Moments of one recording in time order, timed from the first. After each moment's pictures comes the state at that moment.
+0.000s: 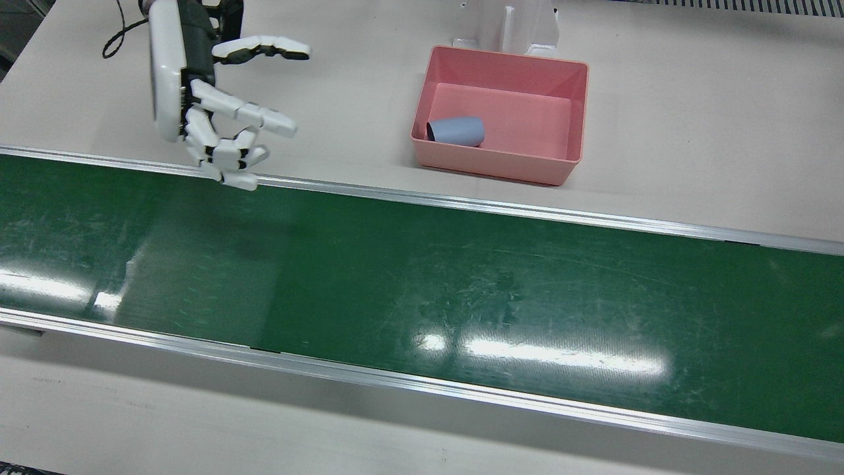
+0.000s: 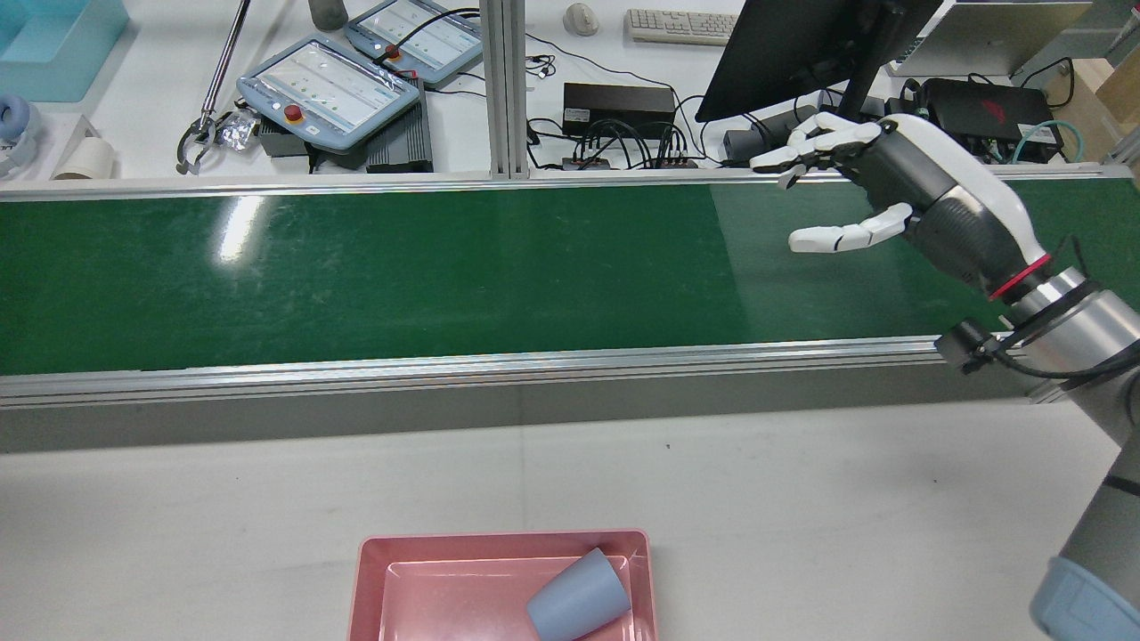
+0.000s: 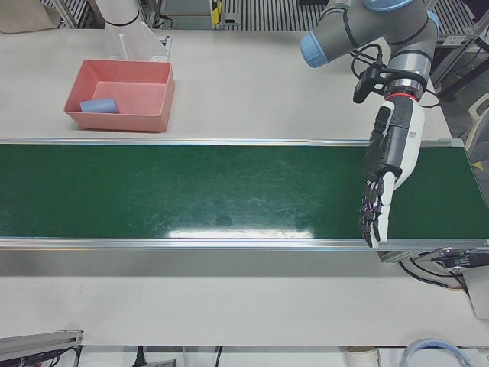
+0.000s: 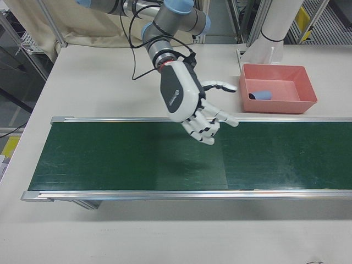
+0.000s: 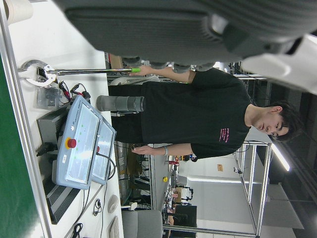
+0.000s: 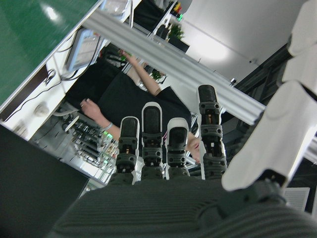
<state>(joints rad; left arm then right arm) -1.45 -1.69 -1.81 0.25 1.79 0.00 0.97 -1.46 2.17 -3.56 -1.18 -0.63</state>
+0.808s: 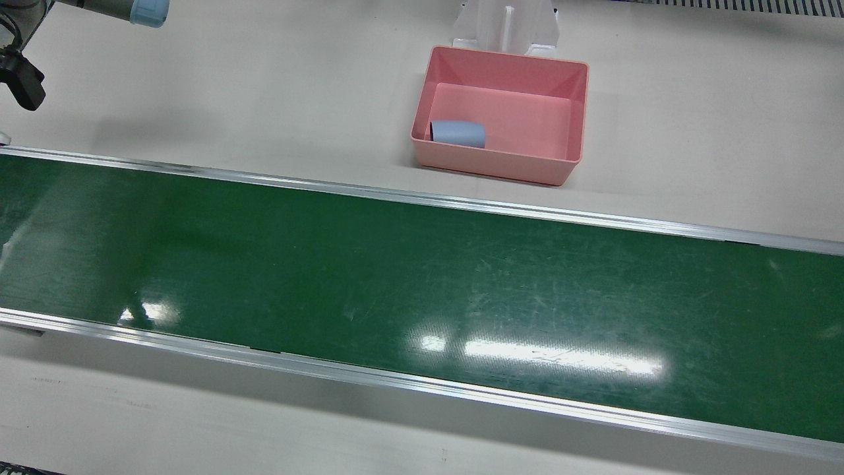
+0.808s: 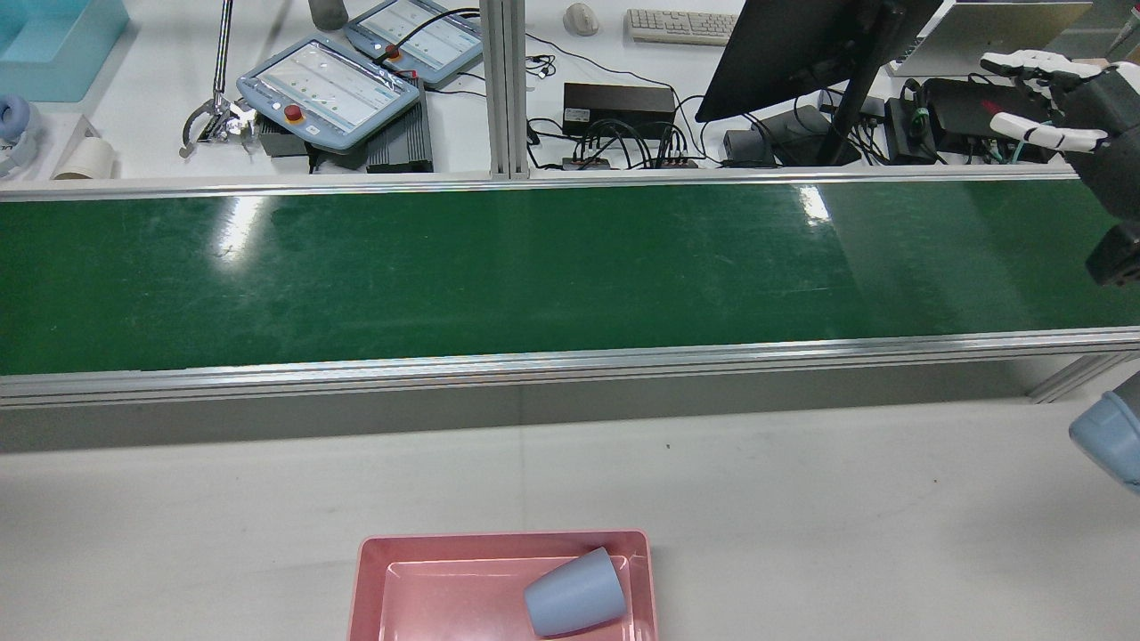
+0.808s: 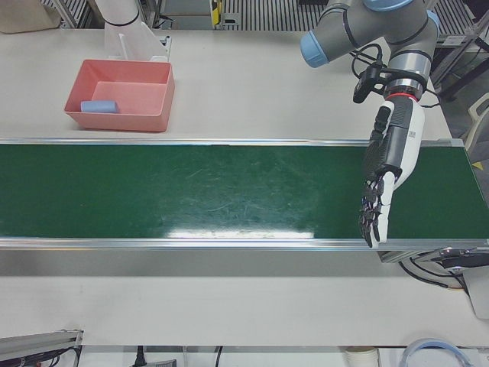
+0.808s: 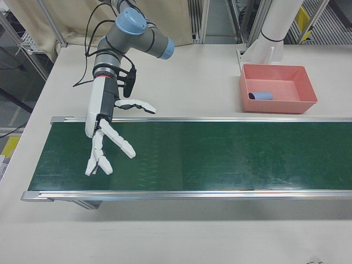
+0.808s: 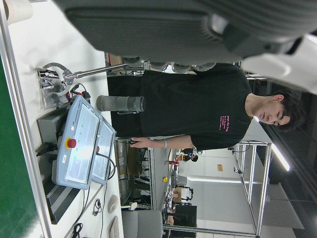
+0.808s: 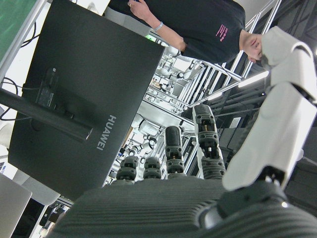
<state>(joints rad) -1.45 -1.69 -1.81 0.25 1.79 0.00 1.21 -1.59 1.91 -3.34 -1.21 -0.44</state>
